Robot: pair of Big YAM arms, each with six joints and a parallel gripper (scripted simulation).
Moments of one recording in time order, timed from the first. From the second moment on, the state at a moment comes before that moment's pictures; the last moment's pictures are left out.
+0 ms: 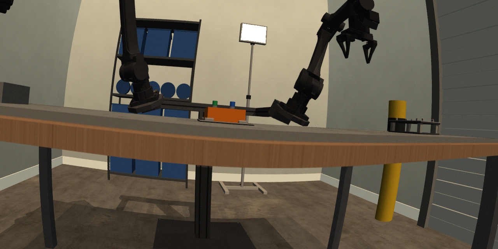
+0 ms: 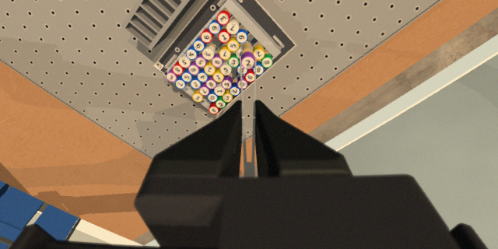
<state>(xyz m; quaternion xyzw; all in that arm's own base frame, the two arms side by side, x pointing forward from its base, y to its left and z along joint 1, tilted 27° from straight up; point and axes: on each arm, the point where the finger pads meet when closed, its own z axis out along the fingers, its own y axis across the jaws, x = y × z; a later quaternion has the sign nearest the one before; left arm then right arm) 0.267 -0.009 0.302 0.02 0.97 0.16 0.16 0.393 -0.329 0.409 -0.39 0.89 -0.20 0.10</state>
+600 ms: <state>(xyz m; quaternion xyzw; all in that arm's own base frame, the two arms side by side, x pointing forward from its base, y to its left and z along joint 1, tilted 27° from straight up) 0.267 -0.009 0.302 0.02 0.97 0.16 0.16 0.390 -0.327 0.416 -0.39 0.89 -0.20 0.10</state>
